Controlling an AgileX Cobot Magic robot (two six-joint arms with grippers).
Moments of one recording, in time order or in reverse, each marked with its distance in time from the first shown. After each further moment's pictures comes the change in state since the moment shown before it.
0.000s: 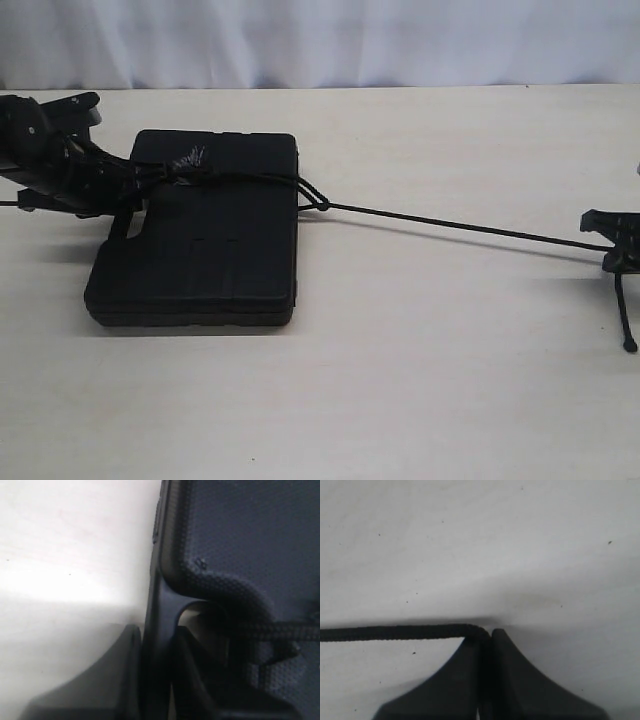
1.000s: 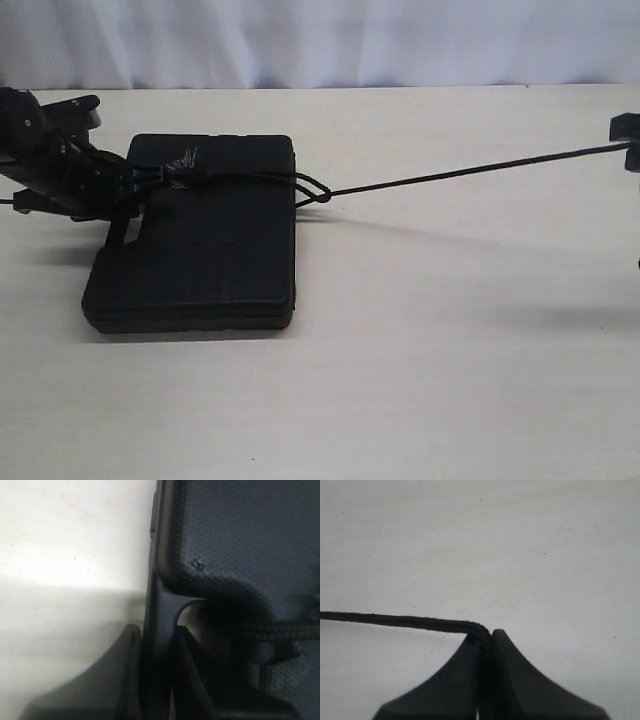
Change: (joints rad) left arm 0.006 0.000 -0.014 -0.006 0.076 0.028; right arm 0.081 -0.429 -0.021 -0.013 0.163 -0.033
